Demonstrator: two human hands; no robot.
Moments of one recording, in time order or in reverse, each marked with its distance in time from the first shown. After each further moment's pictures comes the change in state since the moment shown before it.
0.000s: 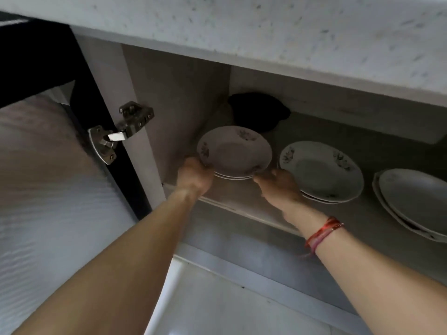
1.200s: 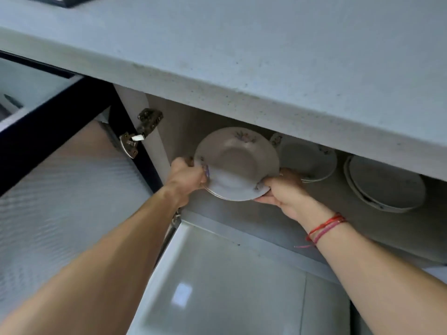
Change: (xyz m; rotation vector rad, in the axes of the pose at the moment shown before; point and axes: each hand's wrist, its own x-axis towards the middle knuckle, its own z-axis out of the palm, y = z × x) left_hand -0.077 0.030 -0.059 -0.426 -0.157 -0.339; right_hand -0.070 -0.024 -0.057 0.509 -0.175 0.333
